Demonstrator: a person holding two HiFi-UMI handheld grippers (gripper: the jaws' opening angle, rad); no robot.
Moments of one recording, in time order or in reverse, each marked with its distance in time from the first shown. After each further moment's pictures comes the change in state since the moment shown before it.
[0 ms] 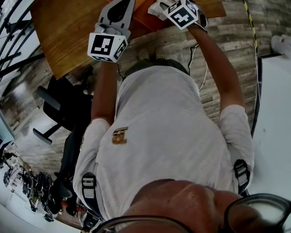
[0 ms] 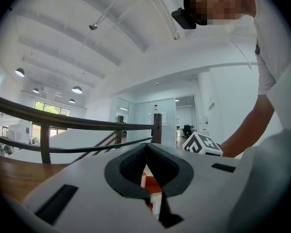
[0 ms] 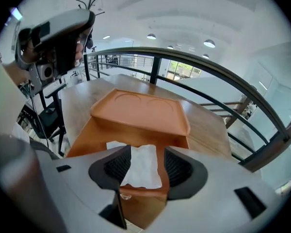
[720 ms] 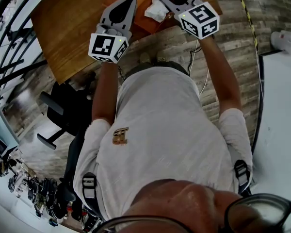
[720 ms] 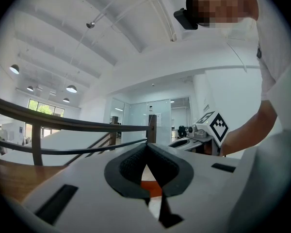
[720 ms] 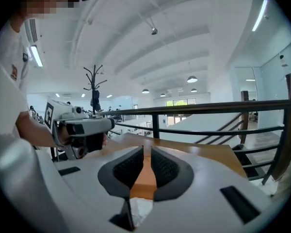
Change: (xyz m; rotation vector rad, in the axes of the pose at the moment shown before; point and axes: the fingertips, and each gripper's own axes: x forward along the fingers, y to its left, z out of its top) left arm 0.012 -0.024 0.009 0.000 -0.006 -0.063; right arm -0.119 -0.008 0.082 0.210 -0.654 0.119
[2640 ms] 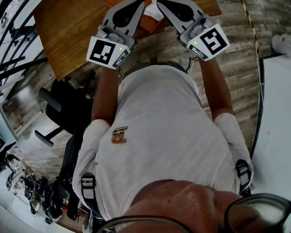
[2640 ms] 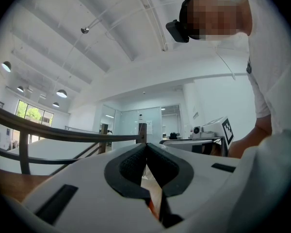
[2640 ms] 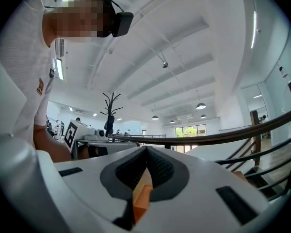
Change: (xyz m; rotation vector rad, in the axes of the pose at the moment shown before) left arm -0.020 -0.059 0.049 0.018 -0.090 -0.104; right arm -0.076 0.080 0.069 -0.076 -0.359 0.111
